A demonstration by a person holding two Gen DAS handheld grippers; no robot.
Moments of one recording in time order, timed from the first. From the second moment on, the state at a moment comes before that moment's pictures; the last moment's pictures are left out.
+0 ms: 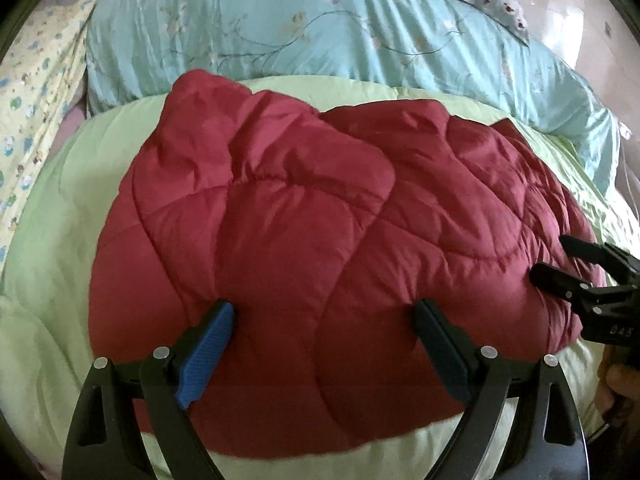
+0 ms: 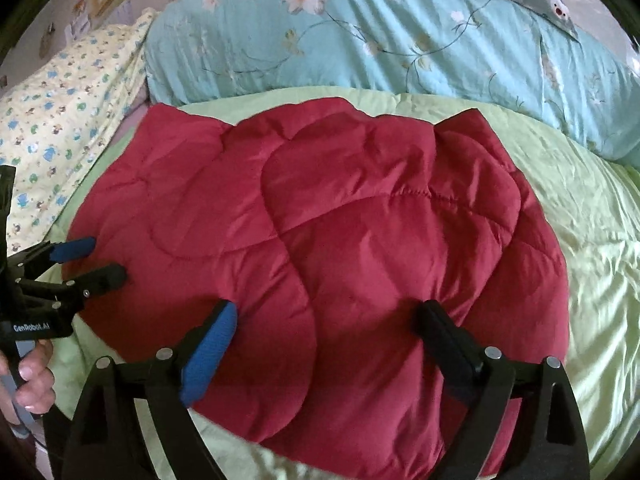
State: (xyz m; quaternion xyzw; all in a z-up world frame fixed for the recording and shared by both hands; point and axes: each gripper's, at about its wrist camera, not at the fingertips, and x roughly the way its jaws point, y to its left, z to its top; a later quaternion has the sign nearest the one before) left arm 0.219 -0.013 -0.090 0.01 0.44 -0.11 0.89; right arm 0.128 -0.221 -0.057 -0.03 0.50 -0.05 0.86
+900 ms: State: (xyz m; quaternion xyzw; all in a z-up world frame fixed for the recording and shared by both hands) left arm 0.345 0.016 -0.124 -0.06 0.49 -0.05 0.87; right arm 0.200 -0.306 -0.075 0.05 0.53 -0.13 0.84
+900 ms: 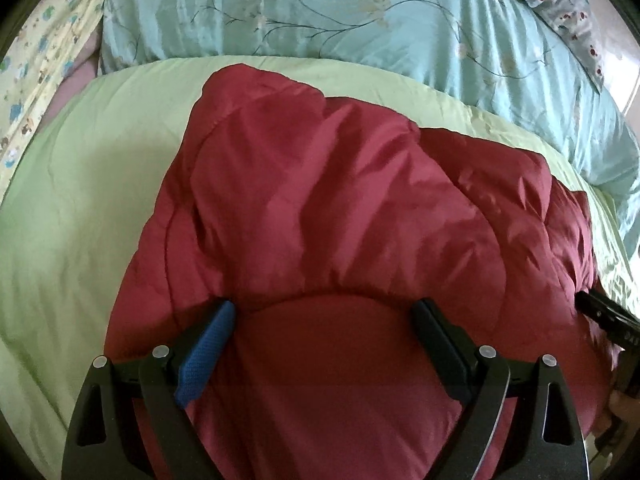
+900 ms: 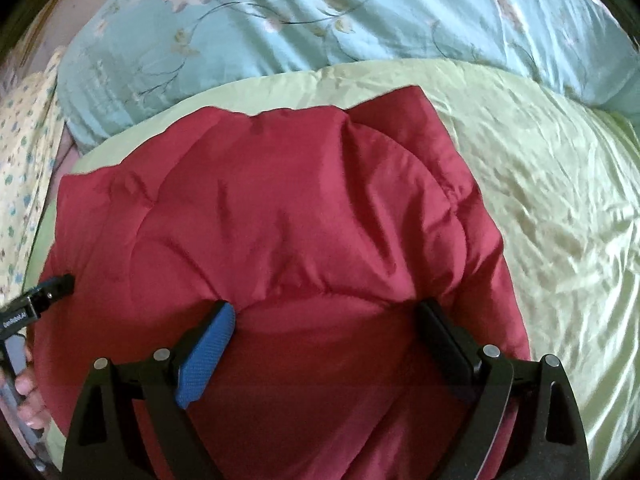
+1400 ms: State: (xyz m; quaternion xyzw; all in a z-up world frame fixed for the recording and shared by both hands) left arm 0.333 0.010 -0.126 -0.04 0.47 -0.04 0.88; right arm 0.193 -0.311 -0.083 0.07 0.50 -0.14 0.85
